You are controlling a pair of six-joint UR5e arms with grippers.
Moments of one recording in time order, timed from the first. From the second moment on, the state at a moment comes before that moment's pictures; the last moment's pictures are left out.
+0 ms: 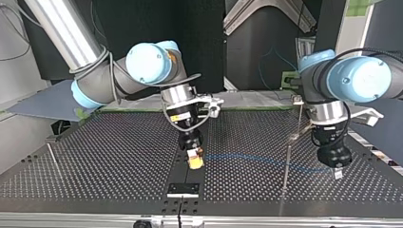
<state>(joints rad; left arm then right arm) 0.00 -1.55 -1.65 -2.88 -1.83 -1.80 2.35 -1.08 1.12 -0.27 1.65 1.58</state>
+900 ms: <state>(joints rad) 0.05 -1.70 -1.64 -2.85 -1.68 -1.80 2.33 -1.00 1.09 -0.28 1.64 1.58</state>
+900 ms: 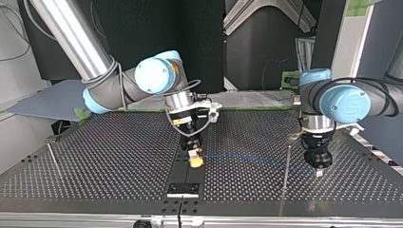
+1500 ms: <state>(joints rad) 0.04 -1.78 -1.64 -2.80 -1.65 -1.88 2.33 -0.96 1.10 -0.27 1.64 1.57</state>
